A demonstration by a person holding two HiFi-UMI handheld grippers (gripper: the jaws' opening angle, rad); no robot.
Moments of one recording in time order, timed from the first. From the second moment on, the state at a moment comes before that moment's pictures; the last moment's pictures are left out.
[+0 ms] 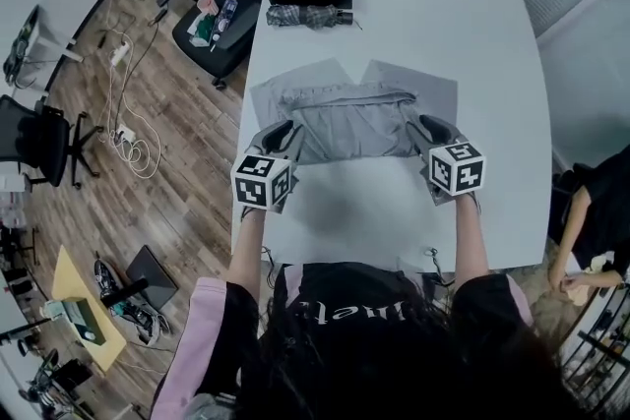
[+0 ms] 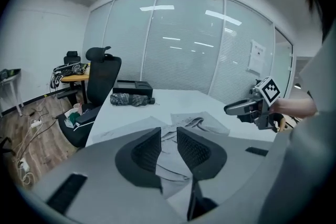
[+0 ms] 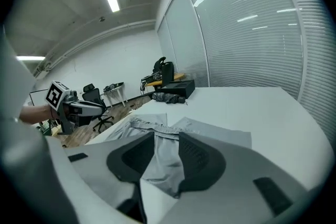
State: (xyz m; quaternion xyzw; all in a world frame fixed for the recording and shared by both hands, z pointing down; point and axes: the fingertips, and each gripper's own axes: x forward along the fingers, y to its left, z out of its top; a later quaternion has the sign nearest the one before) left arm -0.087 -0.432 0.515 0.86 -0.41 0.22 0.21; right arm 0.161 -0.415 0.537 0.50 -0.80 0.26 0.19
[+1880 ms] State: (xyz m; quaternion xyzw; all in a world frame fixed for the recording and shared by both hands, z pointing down) left arm -0.134 -0.094 0.431 0.90 -0.38 0.13 0.17; right arm -0.006 -0.079 0.460 0.48 -0.84 0.22 0.10
